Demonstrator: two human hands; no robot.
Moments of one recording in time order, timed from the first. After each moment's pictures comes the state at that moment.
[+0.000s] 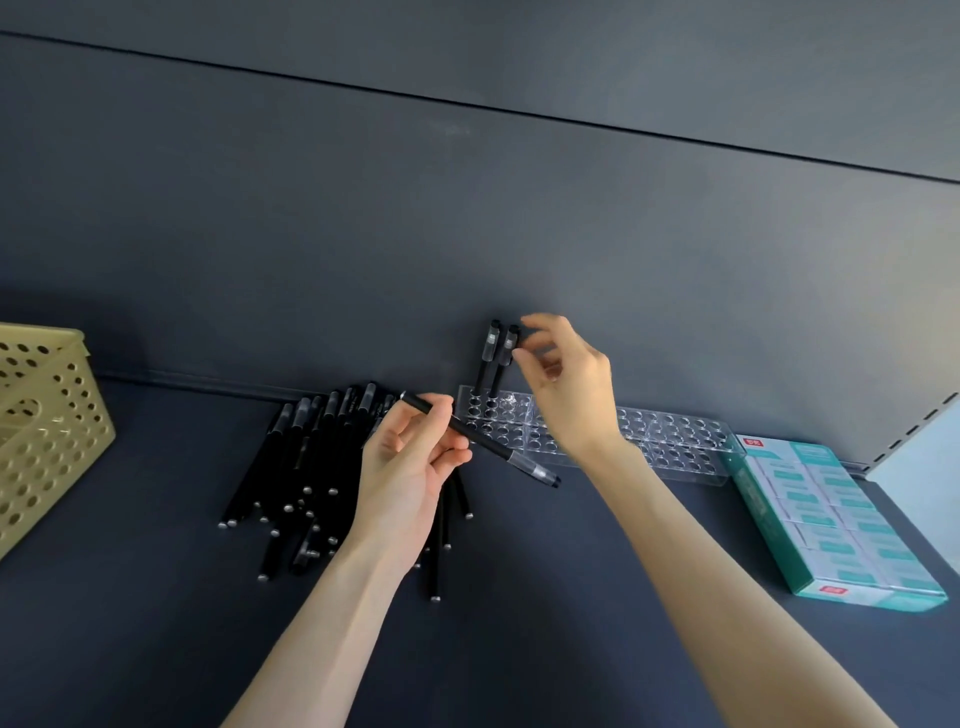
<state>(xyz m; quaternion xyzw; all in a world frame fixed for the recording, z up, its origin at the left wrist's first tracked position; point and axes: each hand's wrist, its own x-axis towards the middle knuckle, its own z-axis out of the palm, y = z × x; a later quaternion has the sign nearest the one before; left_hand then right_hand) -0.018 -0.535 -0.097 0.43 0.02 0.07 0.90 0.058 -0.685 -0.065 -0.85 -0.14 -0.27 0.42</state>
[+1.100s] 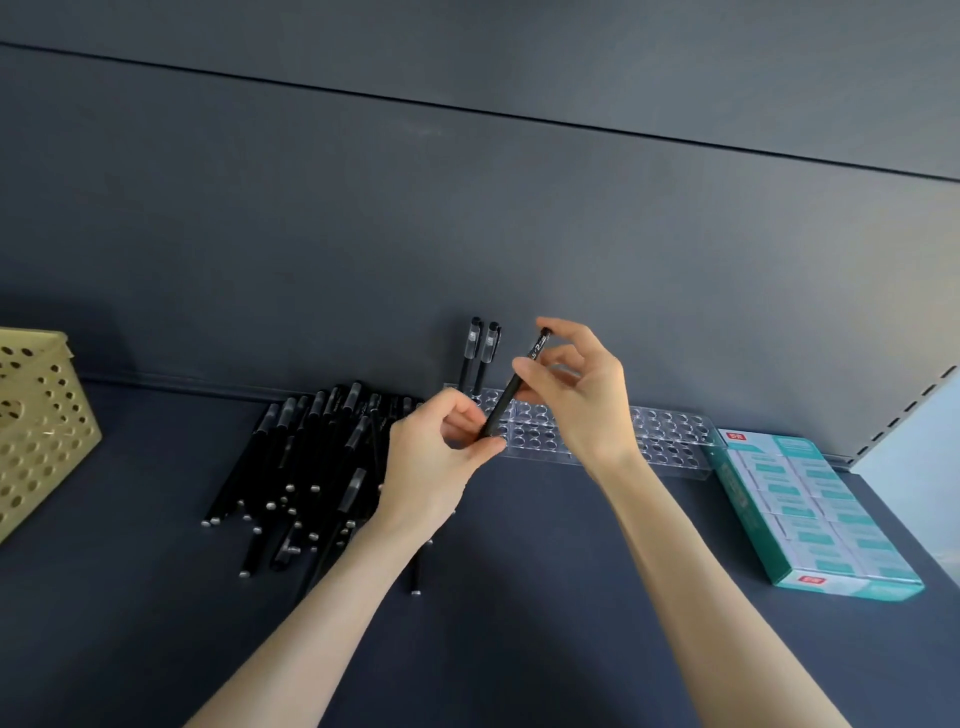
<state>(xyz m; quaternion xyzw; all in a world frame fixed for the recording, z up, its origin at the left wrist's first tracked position) -0.010 -0.558 -0.091 0.79 -0.05 0.17 0.58 0.024 -0.699 -0.048 -0.74 -0.10 -0.15 0.65</state>
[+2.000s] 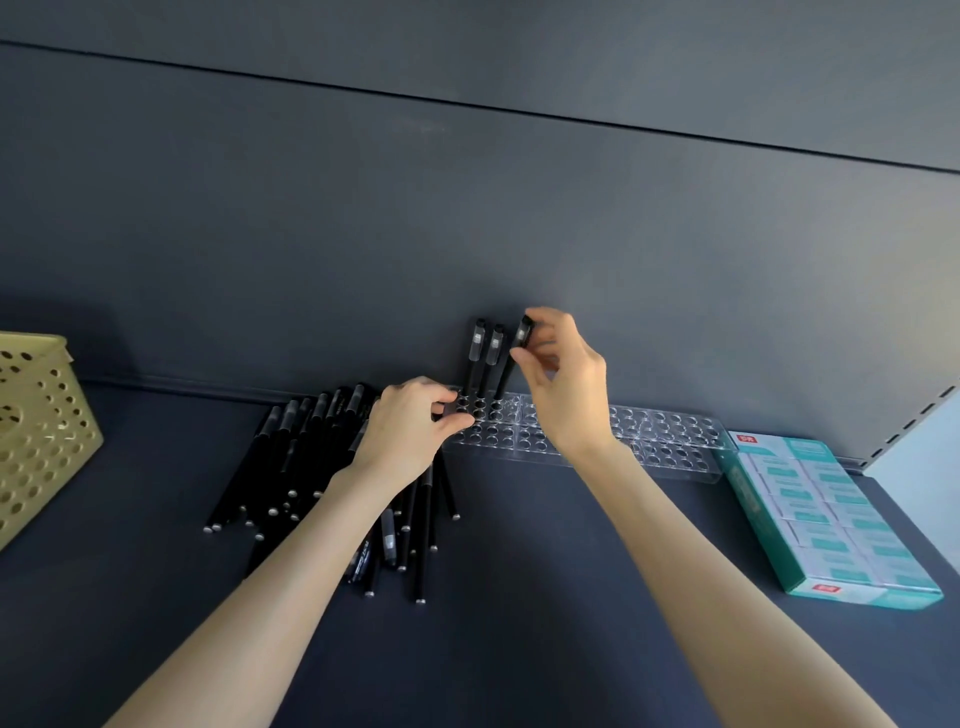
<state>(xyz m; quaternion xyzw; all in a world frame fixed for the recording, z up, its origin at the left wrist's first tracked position) 0.042 -0.526 -0.096 0.92 -0.07 0.13 0.38 0.065 -0.692 -0.071 -0.82 -0.17 -0.31 0.44</state>
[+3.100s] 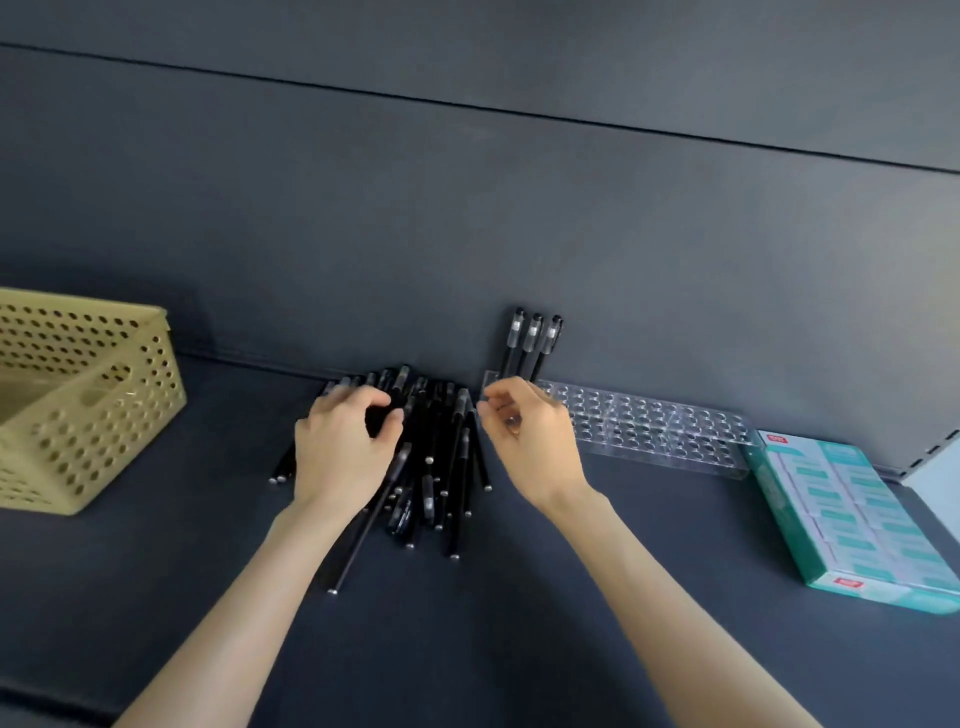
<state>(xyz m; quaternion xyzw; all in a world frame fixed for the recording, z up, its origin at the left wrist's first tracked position) -0.035 -0.471 -0.093 0.92 0.10 0.23 0.29 0.001 -0.649 -0.093 -0.88 -0.17 -0.16 0.41</state>
